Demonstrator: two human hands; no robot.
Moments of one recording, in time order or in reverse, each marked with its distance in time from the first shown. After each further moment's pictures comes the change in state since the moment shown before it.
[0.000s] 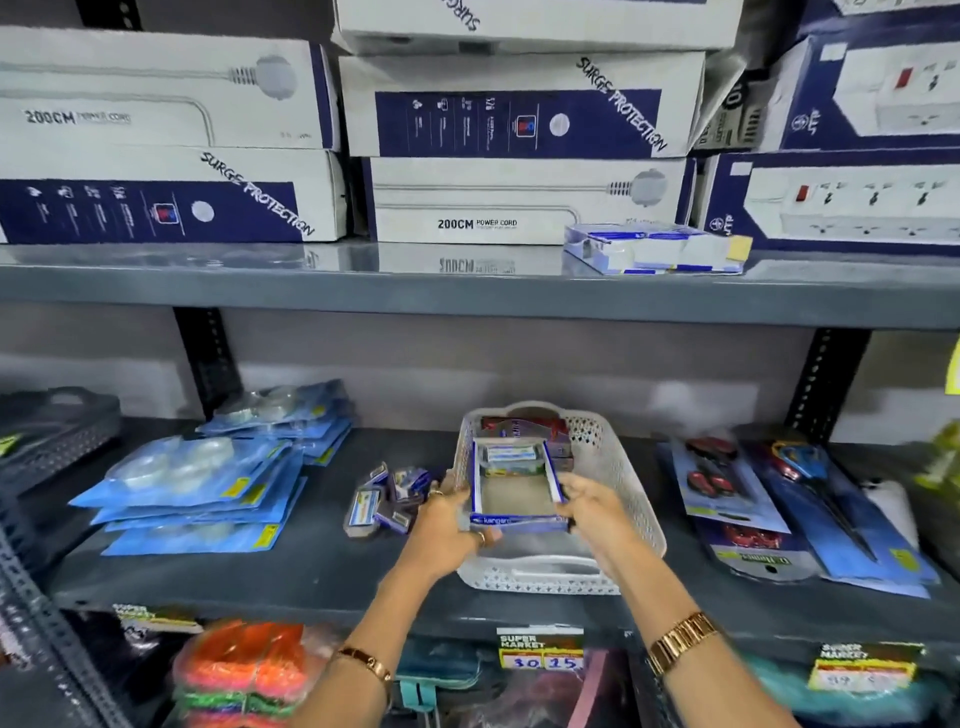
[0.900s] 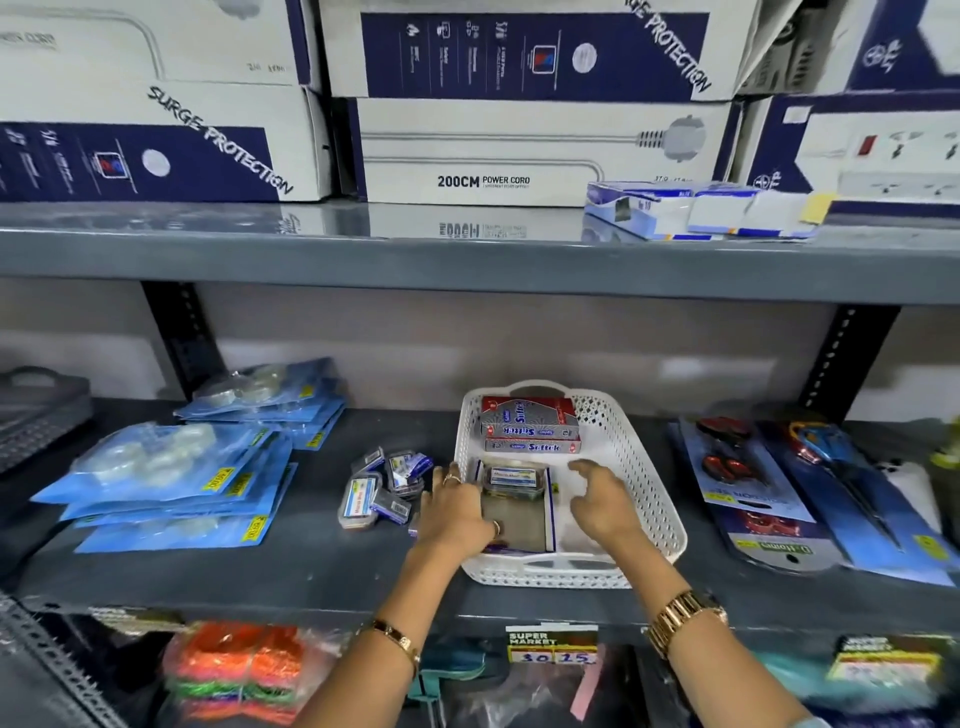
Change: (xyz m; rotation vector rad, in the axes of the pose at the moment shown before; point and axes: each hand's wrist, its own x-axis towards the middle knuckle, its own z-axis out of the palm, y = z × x) left_hand 0.030 0.001 0.012 0.443 -0.120 -0.152; right_hand 0.030 0.016 0.004 -0.657 0.075 -0.147
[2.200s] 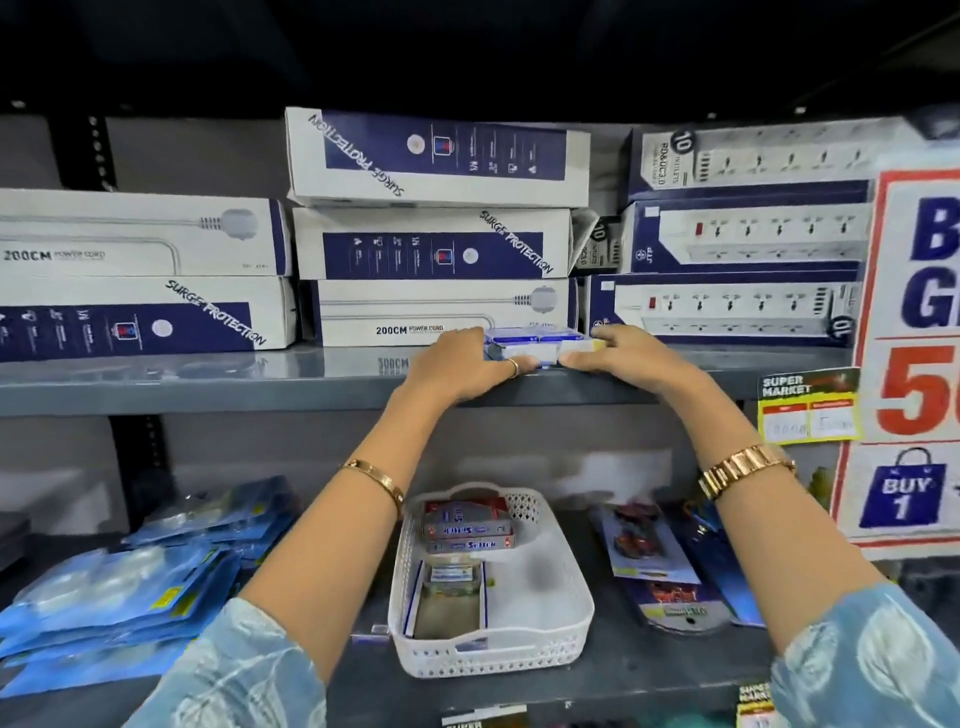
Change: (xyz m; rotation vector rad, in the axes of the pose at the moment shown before) left_hand -0.052 0.180 -0.206 0.004 0.433 0.407; right_hand -0.042 -0.097 -0.262 0.026 0.235 -0.305
